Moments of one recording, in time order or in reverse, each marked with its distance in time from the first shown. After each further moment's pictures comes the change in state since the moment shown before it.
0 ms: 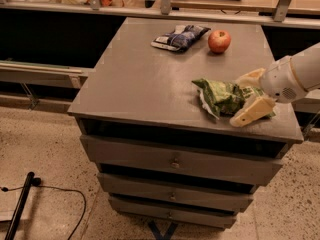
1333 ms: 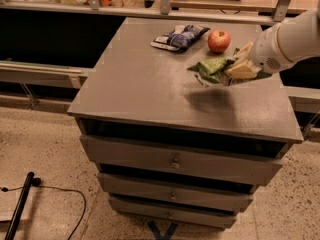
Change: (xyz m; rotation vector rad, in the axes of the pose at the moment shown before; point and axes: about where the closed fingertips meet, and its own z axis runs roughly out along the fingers) arm -0.060 -0.059 -0.016 0.226 0.019 -0.010
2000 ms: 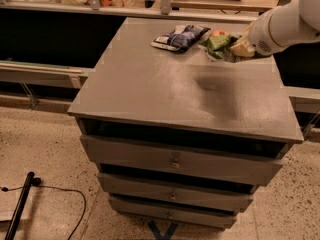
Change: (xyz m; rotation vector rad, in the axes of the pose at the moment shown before) arm -0.004 -0.085 0.006 0.280 0.035 0.040
